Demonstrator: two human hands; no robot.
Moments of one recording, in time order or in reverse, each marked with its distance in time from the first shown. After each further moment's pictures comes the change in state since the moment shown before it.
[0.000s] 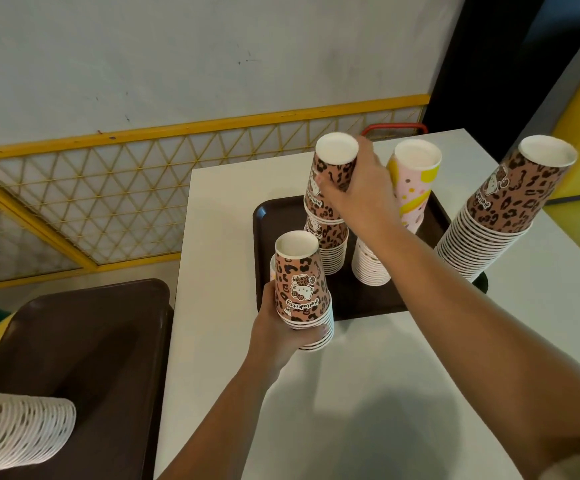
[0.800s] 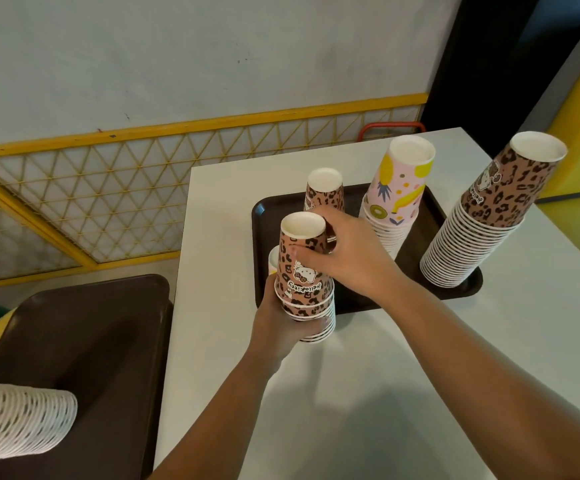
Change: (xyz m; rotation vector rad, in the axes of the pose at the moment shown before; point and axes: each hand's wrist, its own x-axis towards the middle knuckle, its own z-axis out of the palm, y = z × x) left_hand -0.003 0.004 0.004 -0.029 -0.016 0.018; right_hand -0.066 -0.003 -0.009 0.182 -0.394 -0.091
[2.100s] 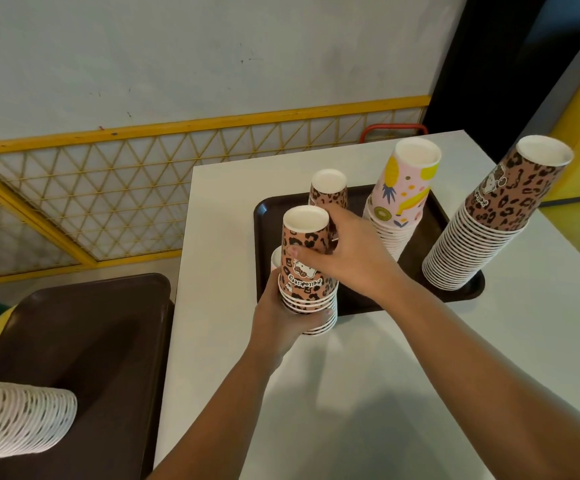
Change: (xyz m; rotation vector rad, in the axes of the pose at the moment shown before) left_hand 0.002 0.009 -0.002 -0.031 0.011 0.018; right_hand 0.002 -0.005 0.002 -0.046 0.028 0.023
